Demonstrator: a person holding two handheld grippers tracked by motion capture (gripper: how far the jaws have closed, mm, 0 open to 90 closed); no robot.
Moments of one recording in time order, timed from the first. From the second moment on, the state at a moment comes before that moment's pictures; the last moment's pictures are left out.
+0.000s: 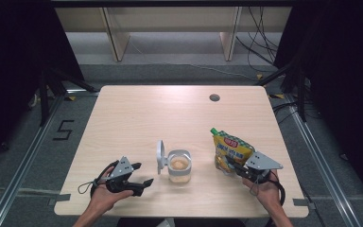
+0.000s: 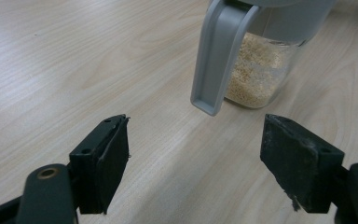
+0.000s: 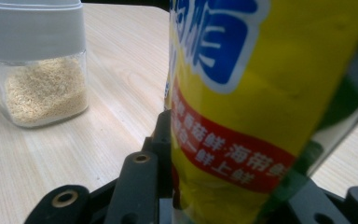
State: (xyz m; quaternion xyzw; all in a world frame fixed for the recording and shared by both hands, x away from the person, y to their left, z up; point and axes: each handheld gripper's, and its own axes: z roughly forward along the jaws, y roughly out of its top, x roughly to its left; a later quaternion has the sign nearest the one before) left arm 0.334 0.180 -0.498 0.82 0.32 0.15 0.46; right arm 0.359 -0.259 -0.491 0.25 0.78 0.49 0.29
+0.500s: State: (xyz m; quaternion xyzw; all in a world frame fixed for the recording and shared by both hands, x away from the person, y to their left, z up) left arm 0.337 0.183 -0.497 0.82 0.31 0.16 0.45; right arm 0.343 -0.268 -0.485 0.32 0.77 0.48 0.29
